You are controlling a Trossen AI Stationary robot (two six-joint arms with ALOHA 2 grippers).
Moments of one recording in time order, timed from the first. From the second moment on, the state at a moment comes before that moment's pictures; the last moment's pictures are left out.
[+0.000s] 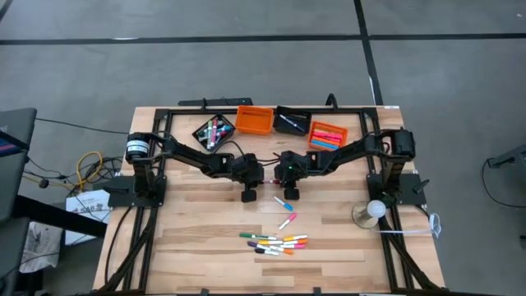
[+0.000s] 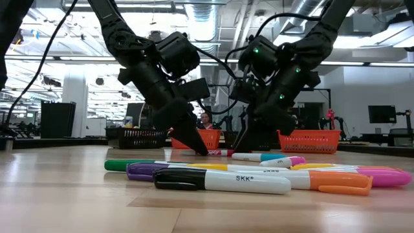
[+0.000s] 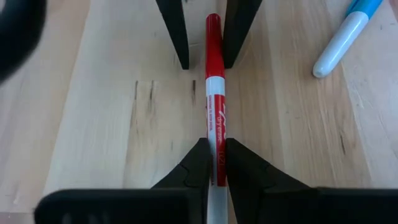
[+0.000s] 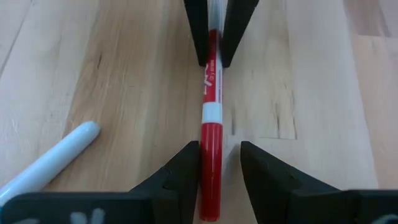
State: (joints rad) left arm 0.07 1.89 0.89 0.14 0.01 0.15; right arm -0.11 1.85 0.84 0.09 -0.09 -0.24
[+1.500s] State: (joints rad) left arm 0.03 1.26 0.37 0.46 -0.06 -0.09; right arm -0.27 1.47 0.84 -0.17 0.26 -0.23
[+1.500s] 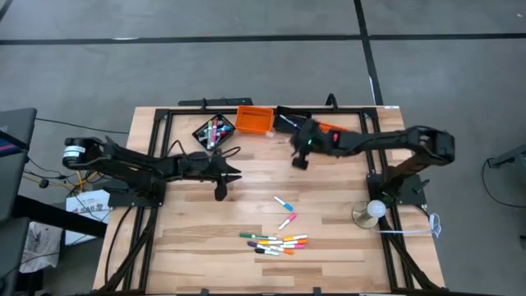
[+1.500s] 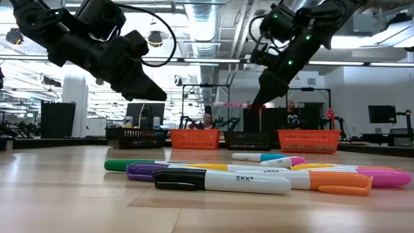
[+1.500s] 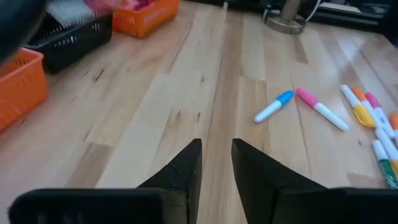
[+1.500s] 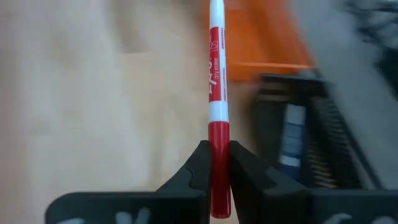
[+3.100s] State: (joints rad) left arm -0.16 1.37 0.41 0.49 -0.13 -0.12; right arm 0.03 1.23 0.84 -0.18 0.26 -0.12
